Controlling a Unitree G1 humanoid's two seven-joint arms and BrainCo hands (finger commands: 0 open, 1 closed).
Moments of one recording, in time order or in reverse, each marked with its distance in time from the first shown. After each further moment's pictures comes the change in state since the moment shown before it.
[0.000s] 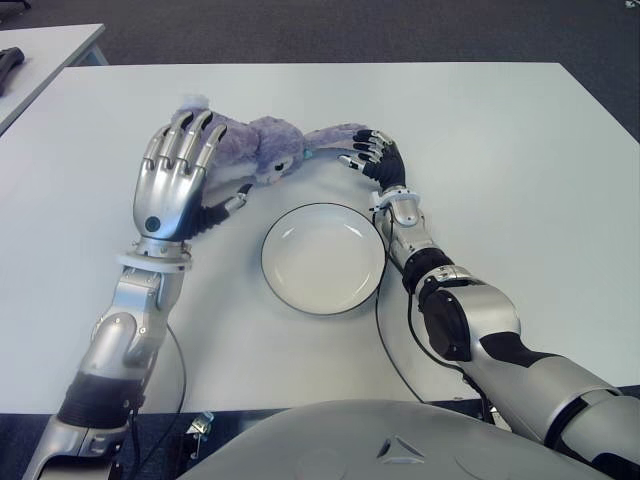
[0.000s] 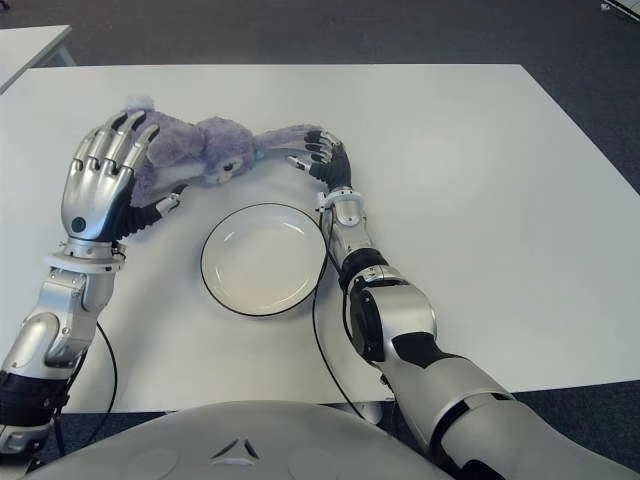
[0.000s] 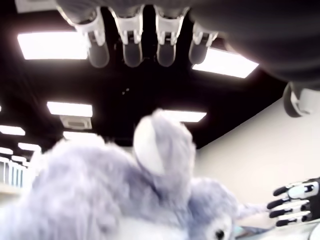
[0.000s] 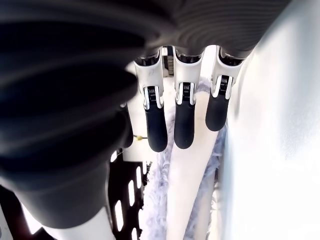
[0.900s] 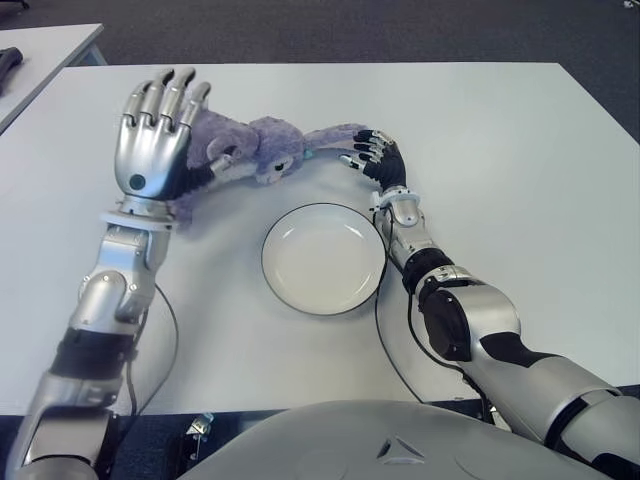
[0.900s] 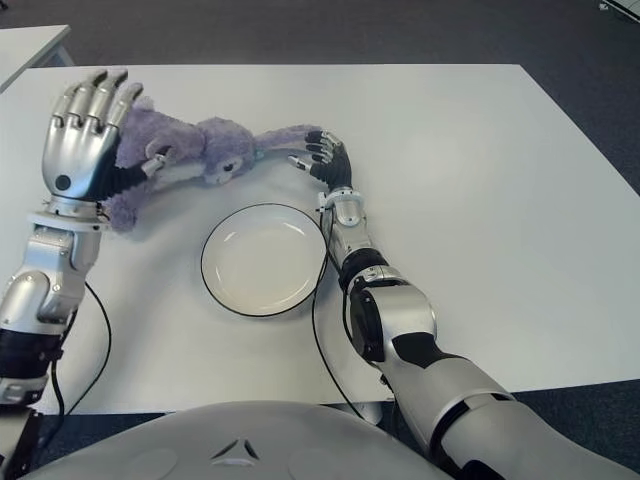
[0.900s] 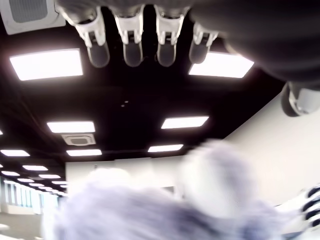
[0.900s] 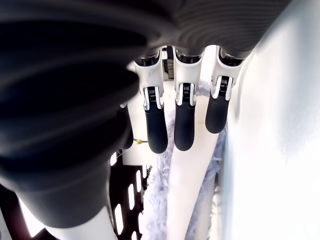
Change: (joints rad) left arm -0.212 0.062 0.031 0.168 0.004 0.010 -0.035; right arm 0.000 0.000 -0.004 0.000 0.002 0.001 -0.005
